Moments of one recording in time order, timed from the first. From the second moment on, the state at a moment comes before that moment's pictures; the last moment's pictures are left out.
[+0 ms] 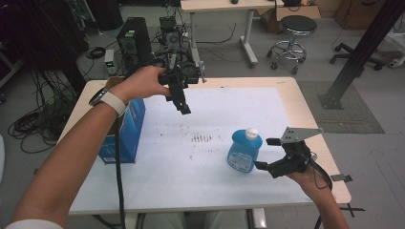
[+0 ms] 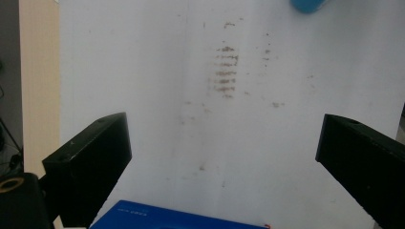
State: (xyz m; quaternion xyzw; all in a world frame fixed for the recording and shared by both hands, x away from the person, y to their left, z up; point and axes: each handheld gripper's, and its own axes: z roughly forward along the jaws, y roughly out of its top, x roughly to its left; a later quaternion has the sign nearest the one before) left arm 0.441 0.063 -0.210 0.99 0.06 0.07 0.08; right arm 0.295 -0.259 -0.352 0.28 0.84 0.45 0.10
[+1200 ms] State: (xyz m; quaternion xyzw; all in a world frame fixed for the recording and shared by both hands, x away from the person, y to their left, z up) left arm 0.441 0.065 -0.213 0.99 0.06 0.07 0.09; right arm 0.312 -0.234 -0.383 0.28 0.82 0.48 0.11
